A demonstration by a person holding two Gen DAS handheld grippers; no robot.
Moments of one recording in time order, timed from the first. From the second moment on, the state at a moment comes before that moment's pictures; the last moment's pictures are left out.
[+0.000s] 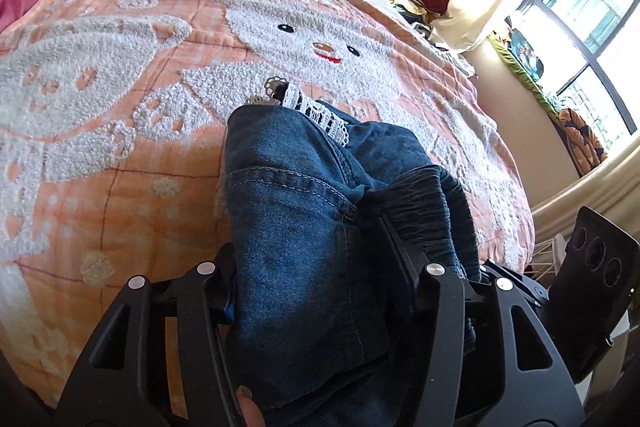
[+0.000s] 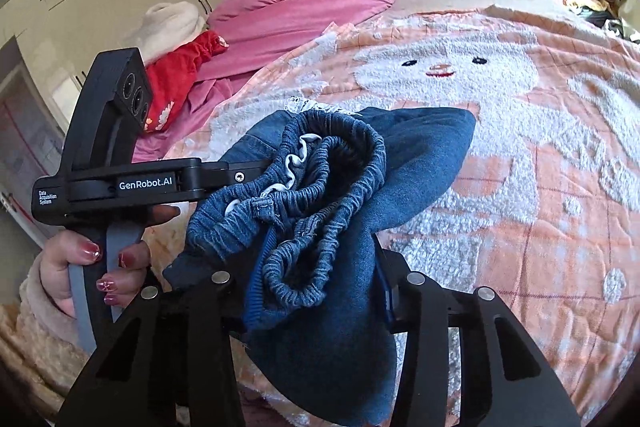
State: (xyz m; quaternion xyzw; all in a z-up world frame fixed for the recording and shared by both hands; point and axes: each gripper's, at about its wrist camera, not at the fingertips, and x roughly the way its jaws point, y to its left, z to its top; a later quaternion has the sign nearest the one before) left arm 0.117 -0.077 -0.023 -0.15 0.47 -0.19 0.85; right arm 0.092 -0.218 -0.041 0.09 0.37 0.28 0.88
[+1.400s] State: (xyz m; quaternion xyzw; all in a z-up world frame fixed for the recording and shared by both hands) left arm 0.206 -0.084 -0.043 -0.12 0.48 -0.17 0.85; right arm 0.188 -0.235 -0.061 0.10 0.40 0.24 0.88
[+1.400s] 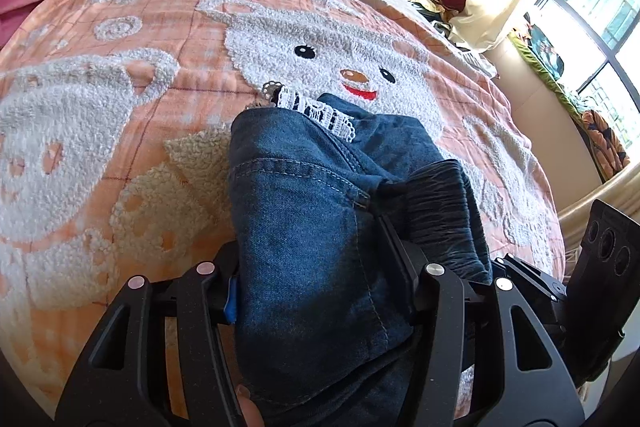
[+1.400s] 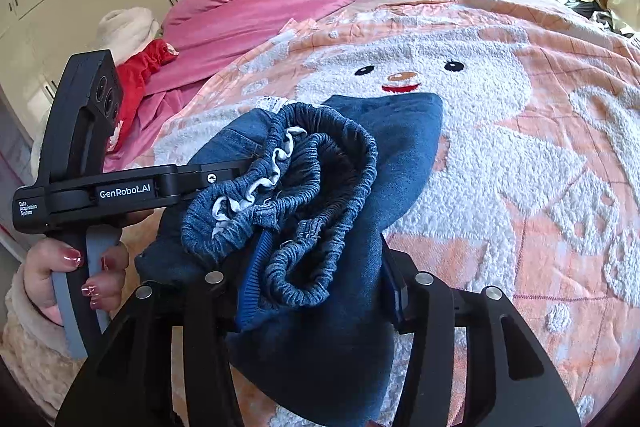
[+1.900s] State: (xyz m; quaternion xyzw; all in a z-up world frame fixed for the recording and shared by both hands) left arm 0.203 -0.076 -0.054 -0.13 0.49 -0.16 0.85; right arm 0.186 -0.236 -0.068 0.08 0.43 0.19 0.88
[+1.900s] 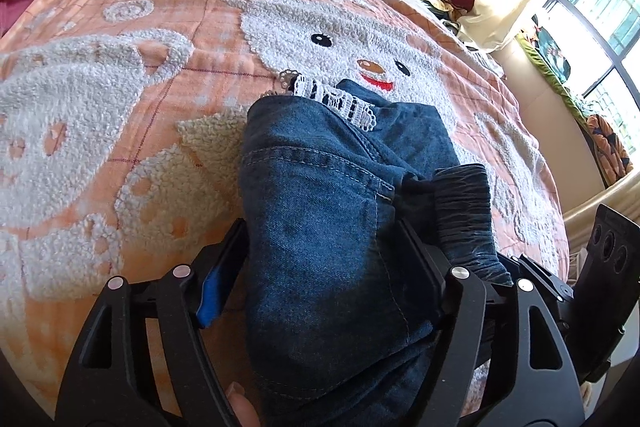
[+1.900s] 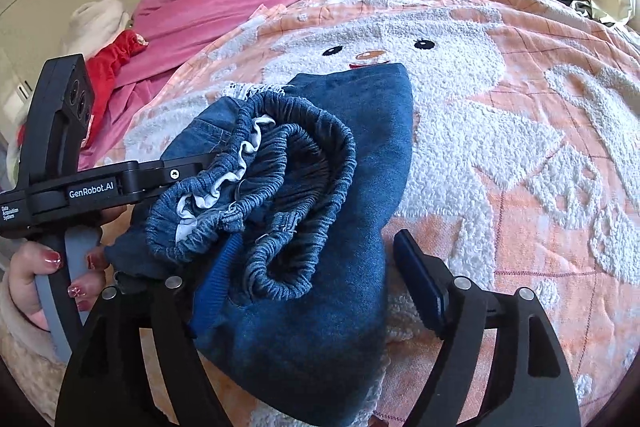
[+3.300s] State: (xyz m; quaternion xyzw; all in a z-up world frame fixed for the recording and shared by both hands) left arm 0.135 -0.057 0.035 -0.11 0.40 -0.14 0.90; right arm 0.115 -0.252 0.014 0.06 0.33 0.13 0.93
